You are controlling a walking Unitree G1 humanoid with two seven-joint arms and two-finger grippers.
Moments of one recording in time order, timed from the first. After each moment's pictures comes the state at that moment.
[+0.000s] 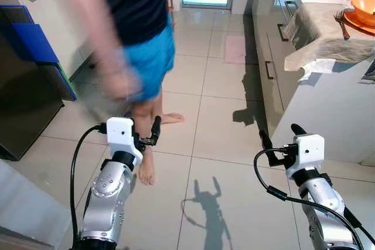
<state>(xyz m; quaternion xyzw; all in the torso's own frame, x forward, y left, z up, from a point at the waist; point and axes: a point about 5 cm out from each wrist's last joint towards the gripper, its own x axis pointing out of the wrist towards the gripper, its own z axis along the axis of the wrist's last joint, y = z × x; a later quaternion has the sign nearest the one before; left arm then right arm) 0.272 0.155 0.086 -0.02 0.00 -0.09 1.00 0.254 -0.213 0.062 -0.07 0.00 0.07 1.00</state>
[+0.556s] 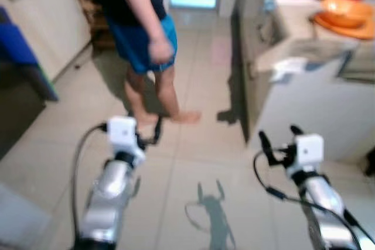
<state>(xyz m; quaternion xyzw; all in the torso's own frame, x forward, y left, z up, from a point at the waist) 0.273 0.156 0.088 -0.02 0.00 -0.09 1.00 0.256 -0.210 0.059 -0.06 0.00 0.07 1.00</state>
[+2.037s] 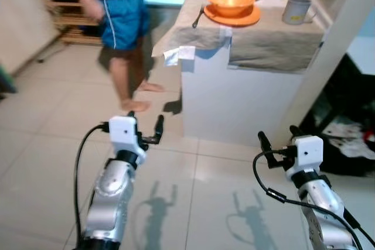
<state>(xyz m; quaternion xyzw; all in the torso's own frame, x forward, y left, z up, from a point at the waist) 0.273 0.142 0.089 -0.05 0.00 -0.10 0.99 0.251 -0.212 0.060 -0.07 0.00 0.07 1.00</state>
